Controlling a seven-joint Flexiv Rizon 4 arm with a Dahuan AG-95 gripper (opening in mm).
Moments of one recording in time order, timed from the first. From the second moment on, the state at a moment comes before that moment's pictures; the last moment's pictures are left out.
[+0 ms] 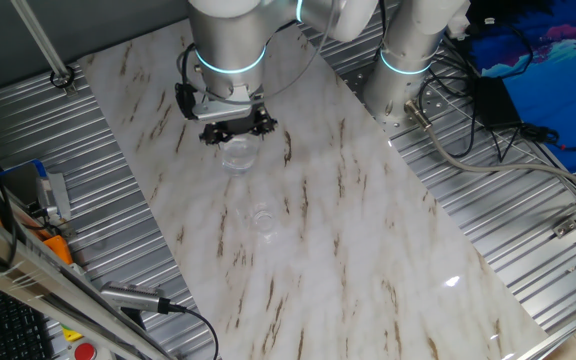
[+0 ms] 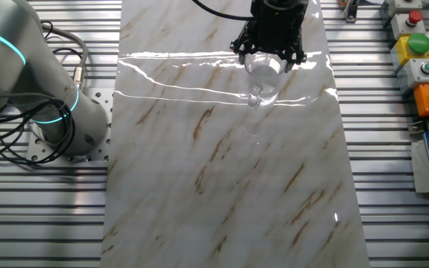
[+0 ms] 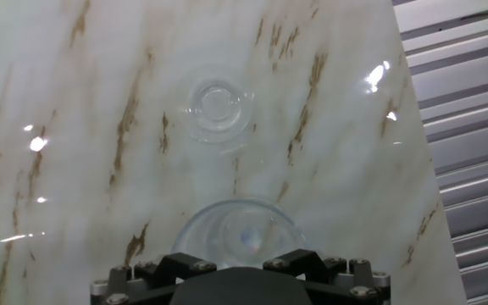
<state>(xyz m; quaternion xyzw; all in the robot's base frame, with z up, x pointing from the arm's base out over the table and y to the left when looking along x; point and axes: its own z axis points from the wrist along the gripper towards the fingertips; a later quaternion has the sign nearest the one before) 0.470 0.062 0.185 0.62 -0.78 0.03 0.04</state>
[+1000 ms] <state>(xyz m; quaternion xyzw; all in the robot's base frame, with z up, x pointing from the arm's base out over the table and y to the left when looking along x) 0.481 0.084 0.161 0.62 -0.77 0.10 0.11</state>
